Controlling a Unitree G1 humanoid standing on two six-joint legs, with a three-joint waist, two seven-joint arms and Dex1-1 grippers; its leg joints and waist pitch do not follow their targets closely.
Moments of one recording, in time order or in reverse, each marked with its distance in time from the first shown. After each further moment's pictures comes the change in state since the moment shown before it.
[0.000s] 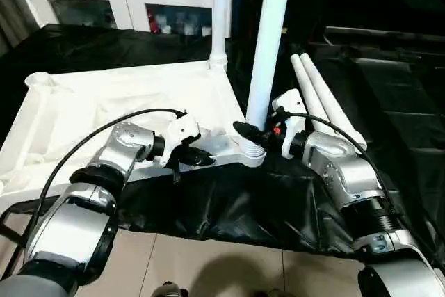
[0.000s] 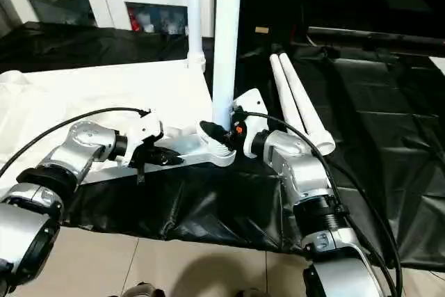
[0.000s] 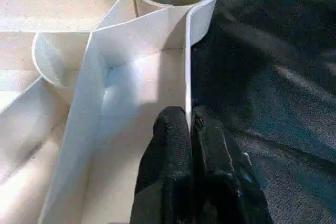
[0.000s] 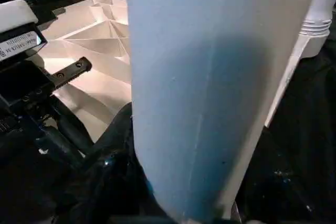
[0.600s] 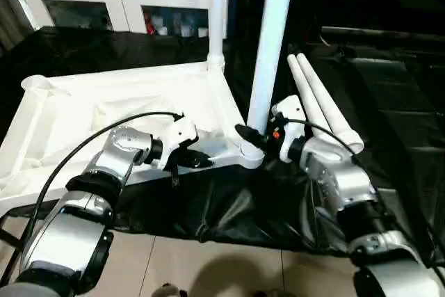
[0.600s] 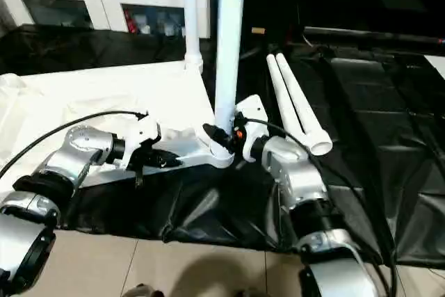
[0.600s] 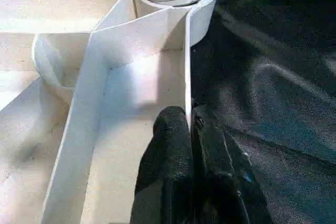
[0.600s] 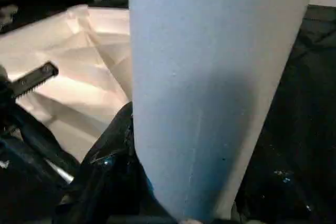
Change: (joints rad) left arm 0.049 0.014 0.012 -0.092 -0.012 0.048 -0.013; right arm -0.003 0.057 -0.059 0.168 0.010 -0.139 -0.043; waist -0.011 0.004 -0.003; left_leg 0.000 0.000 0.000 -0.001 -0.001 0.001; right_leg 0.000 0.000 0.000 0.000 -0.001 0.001
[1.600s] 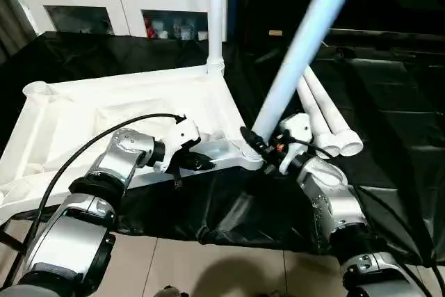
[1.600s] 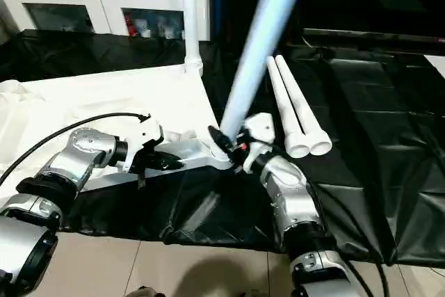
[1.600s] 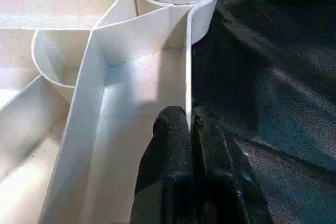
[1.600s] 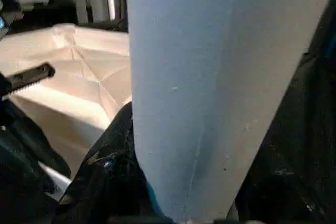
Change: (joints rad) left arm 0.003 -0.016 0.005 0.000 0.013 0.032 0.026; right arm 0.100 0.031 0.022 0.037 -0.085 -0.313 -0.055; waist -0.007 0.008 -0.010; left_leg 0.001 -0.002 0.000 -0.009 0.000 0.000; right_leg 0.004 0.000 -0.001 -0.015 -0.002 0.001
